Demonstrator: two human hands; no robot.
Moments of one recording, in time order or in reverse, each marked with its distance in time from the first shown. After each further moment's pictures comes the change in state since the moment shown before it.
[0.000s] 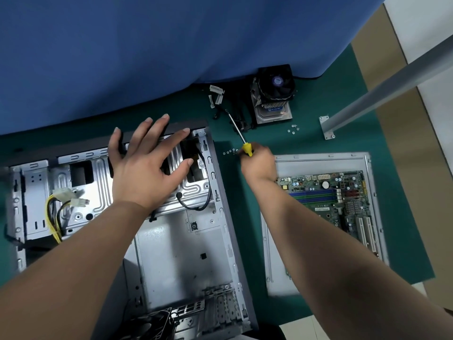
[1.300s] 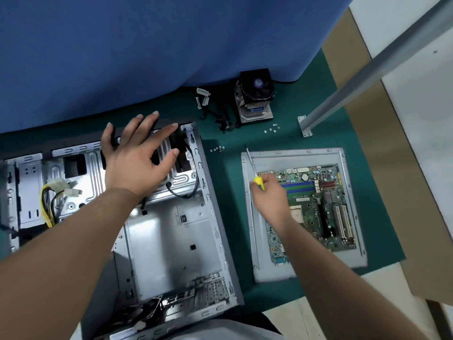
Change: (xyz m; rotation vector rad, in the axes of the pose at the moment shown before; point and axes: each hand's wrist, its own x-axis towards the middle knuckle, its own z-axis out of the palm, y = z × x) left_hand 0.002 0.000 -0.001 0.016 -0.073 -0.021; right_hand -0.083 0.087 -0.054 0.188 -0.096 -0.023
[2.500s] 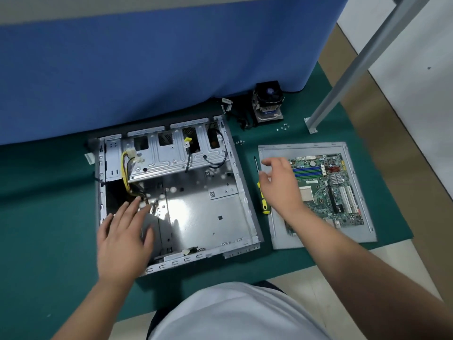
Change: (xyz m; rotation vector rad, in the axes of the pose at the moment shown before) left_hand -0.263 -0.054 -0.058 0.107 -0.103 -0.204; right_hand -0.115 -0.044 -0.021 -0.180 0.117 -0.432
